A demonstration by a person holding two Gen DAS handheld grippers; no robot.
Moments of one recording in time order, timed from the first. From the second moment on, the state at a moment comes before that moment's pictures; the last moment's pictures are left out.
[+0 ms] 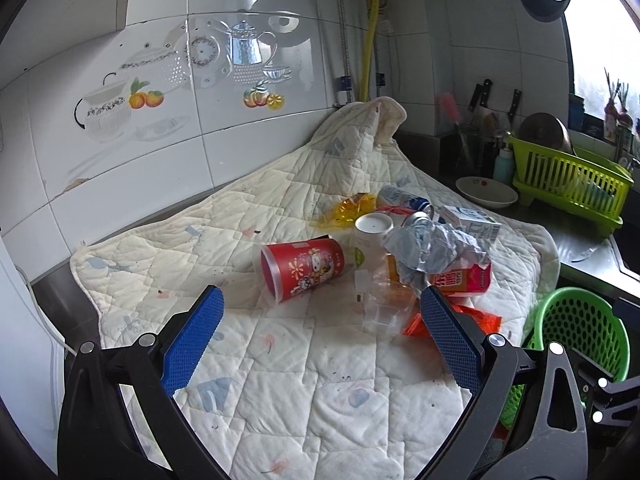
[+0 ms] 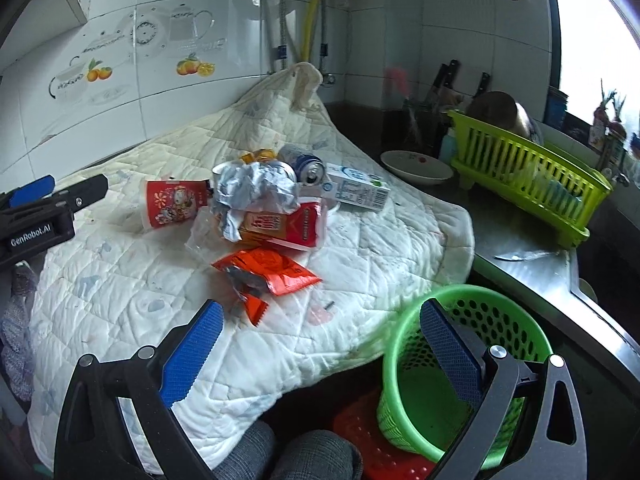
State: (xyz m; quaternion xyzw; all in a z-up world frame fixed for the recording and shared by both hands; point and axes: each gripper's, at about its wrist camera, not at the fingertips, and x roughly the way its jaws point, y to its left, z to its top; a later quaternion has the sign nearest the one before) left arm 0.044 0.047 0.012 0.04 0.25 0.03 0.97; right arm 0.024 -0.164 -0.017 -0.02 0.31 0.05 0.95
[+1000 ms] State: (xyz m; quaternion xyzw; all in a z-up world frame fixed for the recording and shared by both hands) left arm 0.071 0.090 -0.016 0.02 0.30 0.06 0.95; right arm 0.224 -0.108 -0.028 -0.06 0.39 0.20 0.90
